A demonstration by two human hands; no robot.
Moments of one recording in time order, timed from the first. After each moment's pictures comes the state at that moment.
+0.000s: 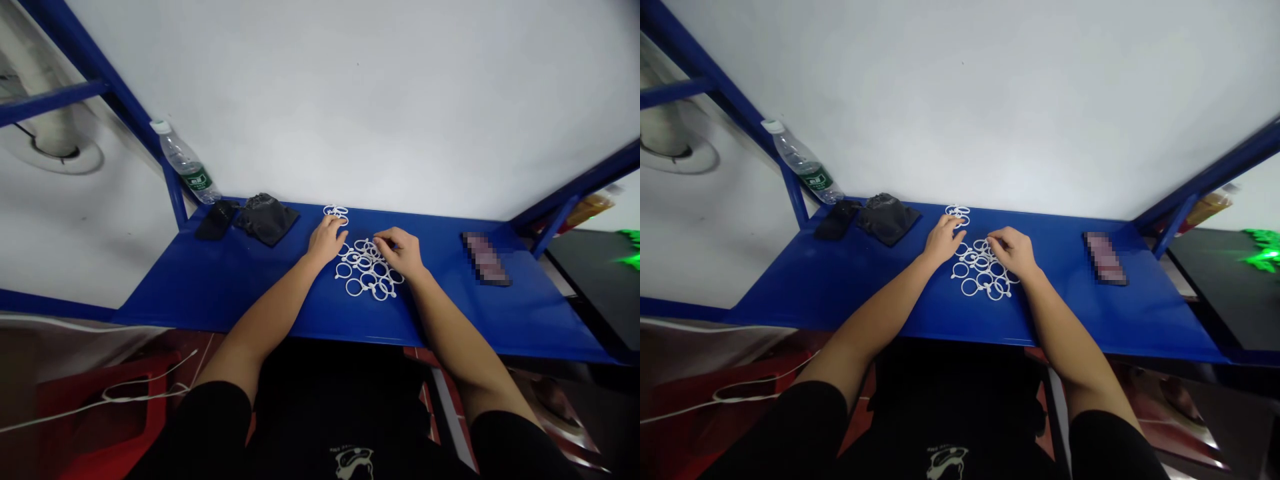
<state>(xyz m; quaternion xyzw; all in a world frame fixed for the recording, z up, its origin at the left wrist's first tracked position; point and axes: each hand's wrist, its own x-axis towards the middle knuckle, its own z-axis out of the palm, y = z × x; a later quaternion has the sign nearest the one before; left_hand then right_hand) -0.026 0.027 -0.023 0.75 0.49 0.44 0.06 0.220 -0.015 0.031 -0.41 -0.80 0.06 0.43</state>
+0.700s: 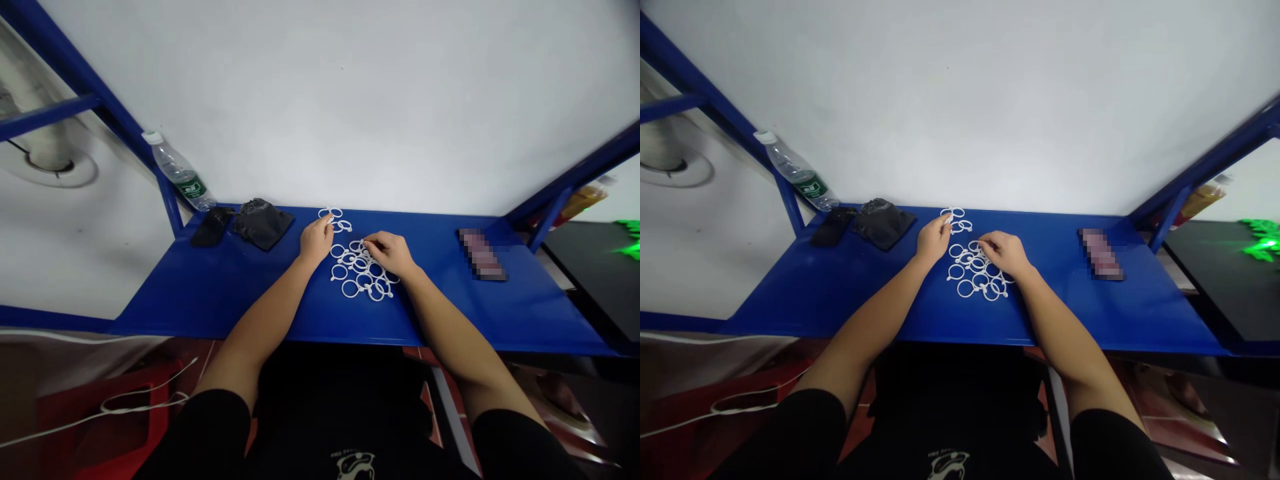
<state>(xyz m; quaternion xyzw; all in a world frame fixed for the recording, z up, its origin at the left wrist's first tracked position) -0.038 0.040 -0.028 0.71 0.51 0.48 0.03 0.220 -0.007 0.021 -0.40 -0.83 0.09 0.37</state>
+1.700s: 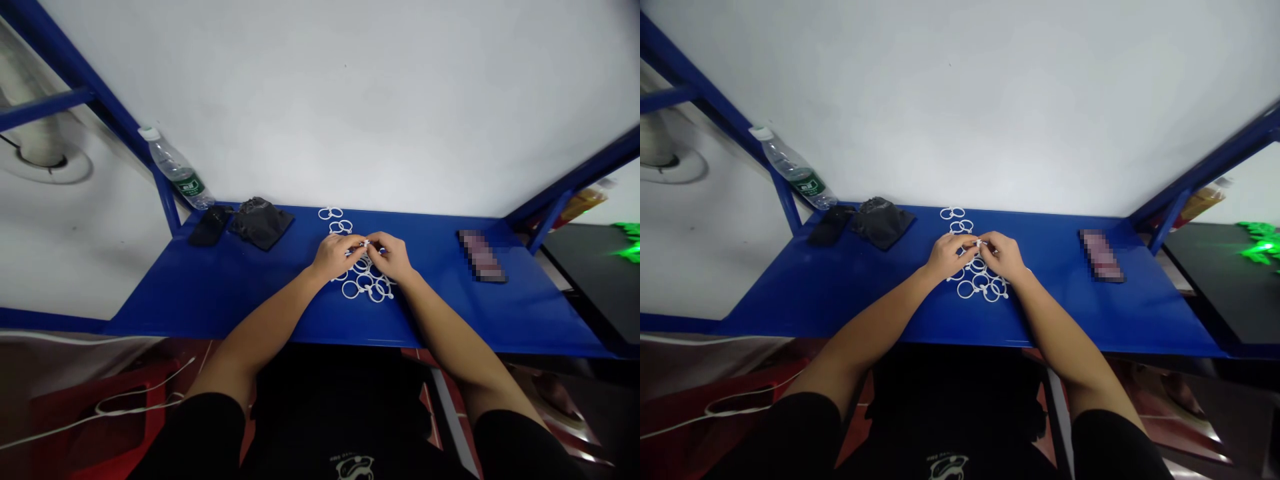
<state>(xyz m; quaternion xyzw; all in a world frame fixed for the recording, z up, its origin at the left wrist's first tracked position) 0.000 -0.011 -0.002 0.80 0.31 0.51 0.03 0.212 -0.017 0.018 -0.38 -0.82 0.07 0.43</state>
